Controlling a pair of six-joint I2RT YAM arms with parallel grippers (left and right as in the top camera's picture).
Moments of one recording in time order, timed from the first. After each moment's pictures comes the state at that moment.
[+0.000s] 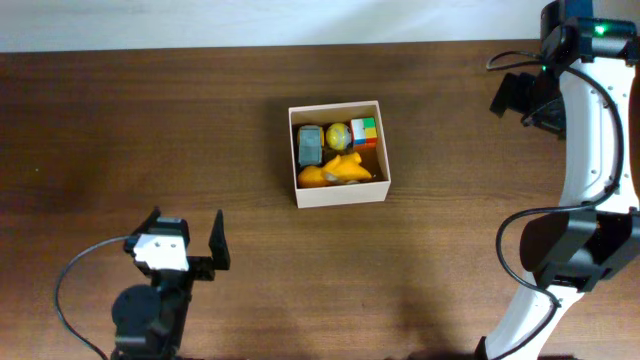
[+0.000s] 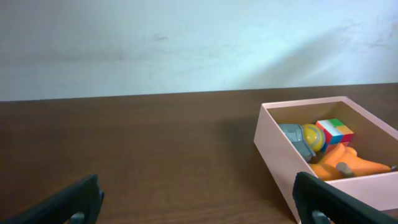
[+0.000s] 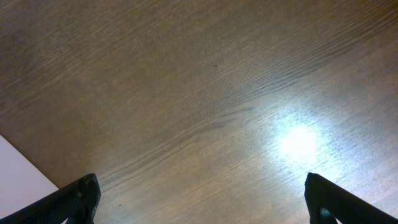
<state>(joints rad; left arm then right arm) -0.05 0.30 0.32 -0.16 0.02 0.00 -0.16 2.09 2.26 -1.57 0.16 0.37</state>
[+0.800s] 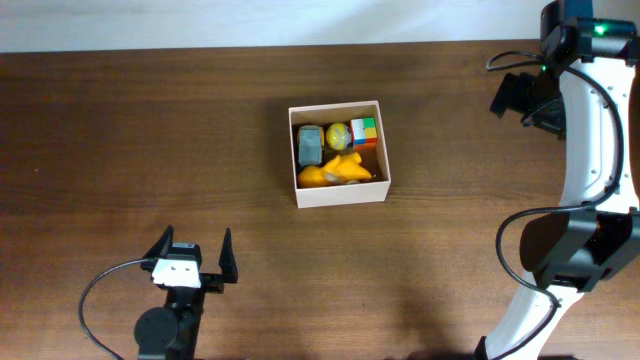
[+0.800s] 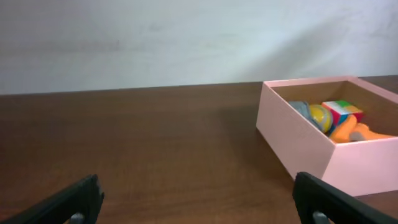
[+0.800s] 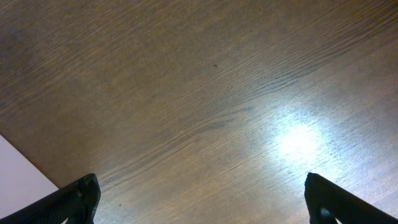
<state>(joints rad) -0.05 0.02 0.02 -0.08 0.03 0.01 -0.16 2.09 2.26 -1.57 0.16 0.37</state>
